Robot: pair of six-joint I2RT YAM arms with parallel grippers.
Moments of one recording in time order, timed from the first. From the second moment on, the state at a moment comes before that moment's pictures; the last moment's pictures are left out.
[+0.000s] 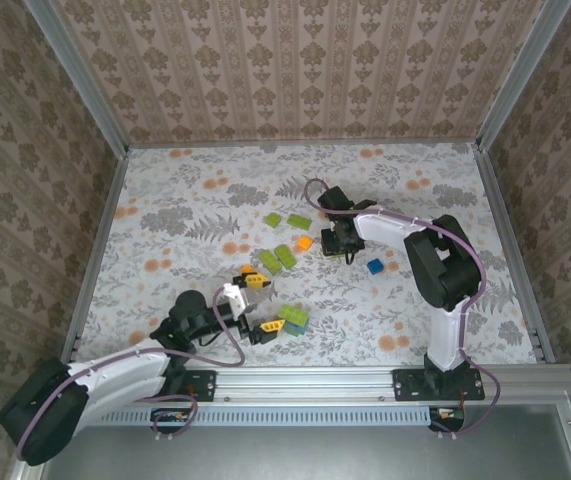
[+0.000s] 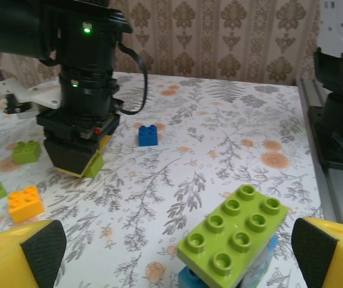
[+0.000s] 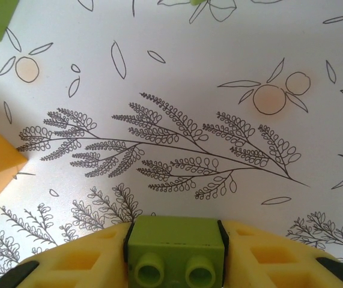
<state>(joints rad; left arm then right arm) -0.80 0.85 0.01 0.73 0.52 0.09 0.49 1.95 1.28 -0.60 0.07 0.37</state>
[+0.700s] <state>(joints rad) -0.84 1.19 0.11 0.75 0.60 0.18 0.49 1.94 1.26 -0.58 0.07 0.37</state>
